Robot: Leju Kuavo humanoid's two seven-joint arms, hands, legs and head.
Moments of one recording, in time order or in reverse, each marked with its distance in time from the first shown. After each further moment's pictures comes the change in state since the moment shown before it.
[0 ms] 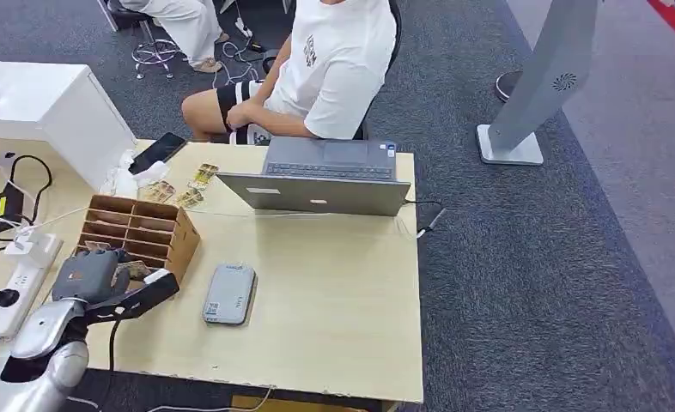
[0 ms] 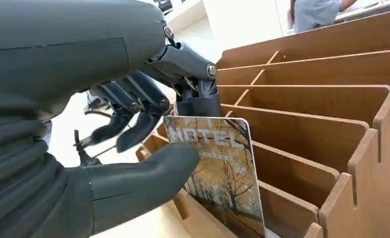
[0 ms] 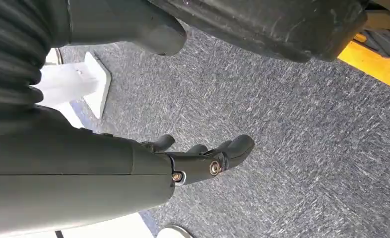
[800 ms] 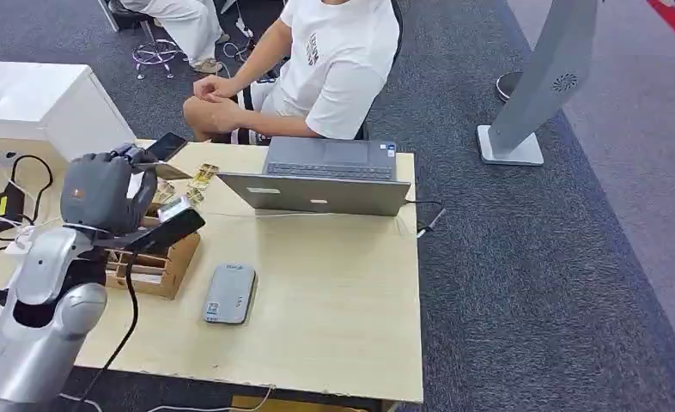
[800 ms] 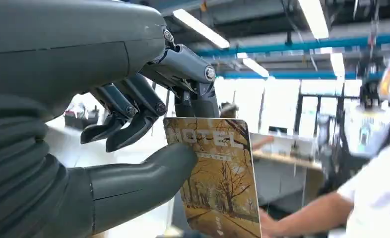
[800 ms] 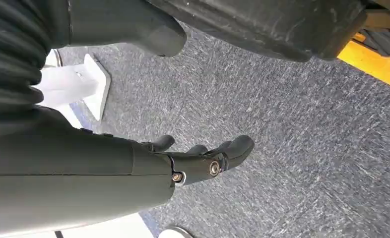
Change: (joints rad) left arm -0.319 -0.031 -0.175 -0.227 0.004 0.120 0.030; right arm 0.001 0.008 -0.026 -0.006 0.004 0.000 -0.006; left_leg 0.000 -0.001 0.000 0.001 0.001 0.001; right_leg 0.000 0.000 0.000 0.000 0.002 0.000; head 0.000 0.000
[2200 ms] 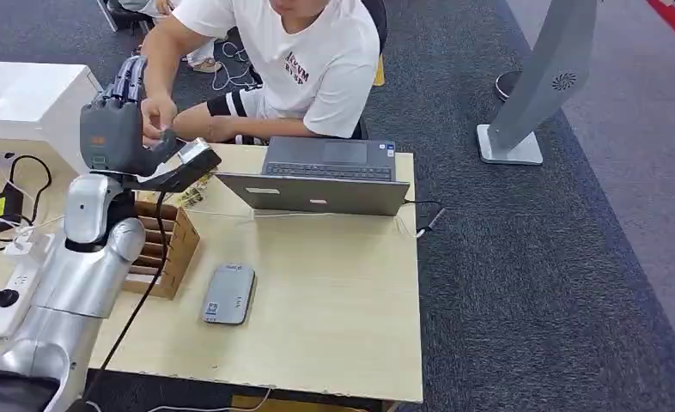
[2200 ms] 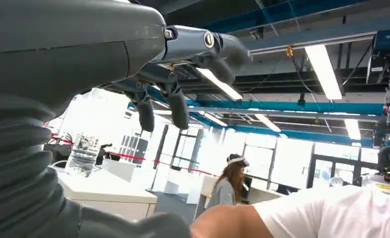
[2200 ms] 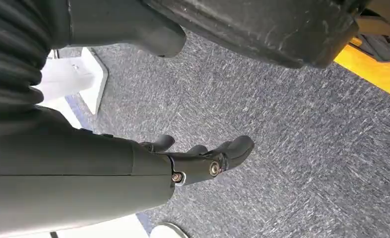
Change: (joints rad) left arm -0.275 -0.144 -0.003 0.478 -0.130 0.337 -0.125; right arm -0.013 -0.013 0.002 0.025 0.026 0.015 -0.014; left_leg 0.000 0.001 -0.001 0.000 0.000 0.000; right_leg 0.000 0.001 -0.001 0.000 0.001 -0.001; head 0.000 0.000
